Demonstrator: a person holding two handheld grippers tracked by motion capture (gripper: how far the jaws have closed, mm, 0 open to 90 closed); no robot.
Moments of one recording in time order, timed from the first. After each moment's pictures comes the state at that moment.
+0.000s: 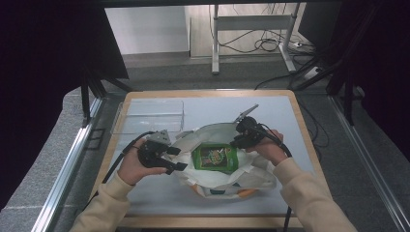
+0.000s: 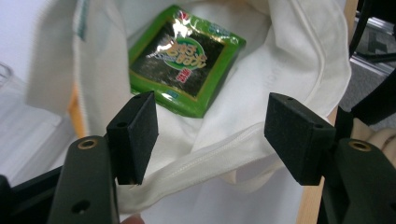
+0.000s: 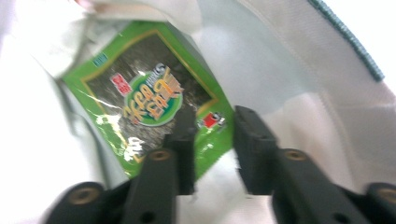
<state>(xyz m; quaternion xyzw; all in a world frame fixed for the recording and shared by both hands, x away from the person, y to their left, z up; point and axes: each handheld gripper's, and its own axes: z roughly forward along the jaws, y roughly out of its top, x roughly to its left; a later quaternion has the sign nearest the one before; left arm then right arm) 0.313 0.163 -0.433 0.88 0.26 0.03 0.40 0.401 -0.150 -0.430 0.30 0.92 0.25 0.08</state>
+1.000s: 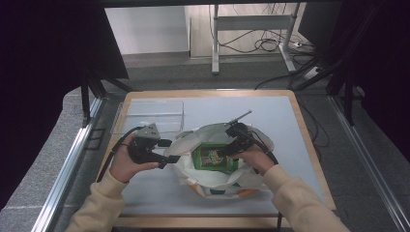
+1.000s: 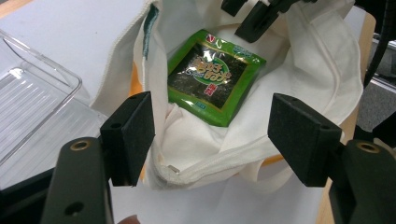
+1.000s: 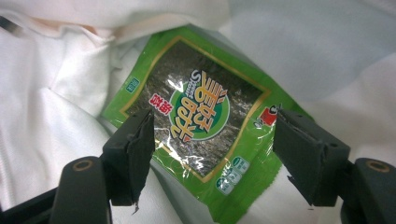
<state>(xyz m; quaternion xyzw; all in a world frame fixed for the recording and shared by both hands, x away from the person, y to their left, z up) 0.312 0.184 -0.421 0.87 0.27 0.07 0.41 0.384 -0.119 -0.444 0.43 0.87 0.24 0.03</state>
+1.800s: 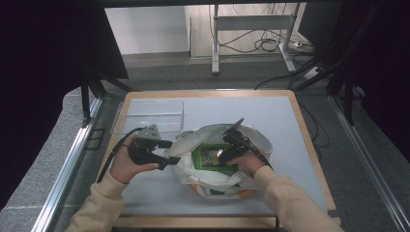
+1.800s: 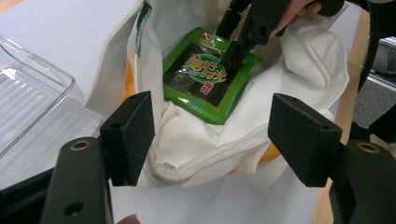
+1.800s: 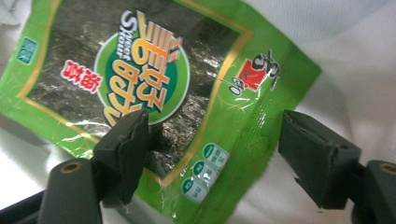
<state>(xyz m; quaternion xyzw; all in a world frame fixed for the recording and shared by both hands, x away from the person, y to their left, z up) 0.311 0.183 -0.423 0.87 0.27 0.07 0.41 0.398 -0.114 -0.494 0.48 0.86 0.14 0.02</state>
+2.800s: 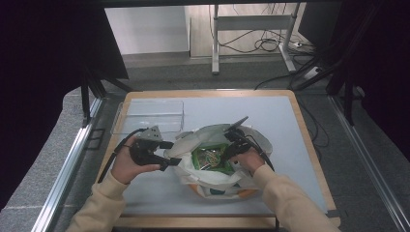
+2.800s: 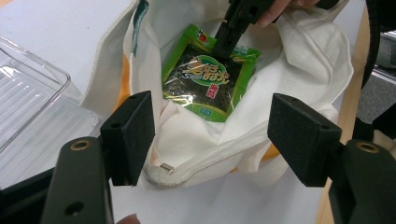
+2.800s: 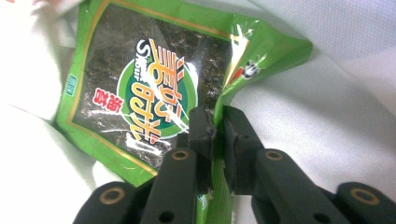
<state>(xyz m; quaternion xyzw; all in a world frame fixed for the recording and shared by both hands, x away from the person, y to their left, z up) 0.311 0.179 -0.427 0.87 0.27 0.07 0.41 0.406 -0.120 -0.493 0.48 0.85 0.20 -0.06</state>
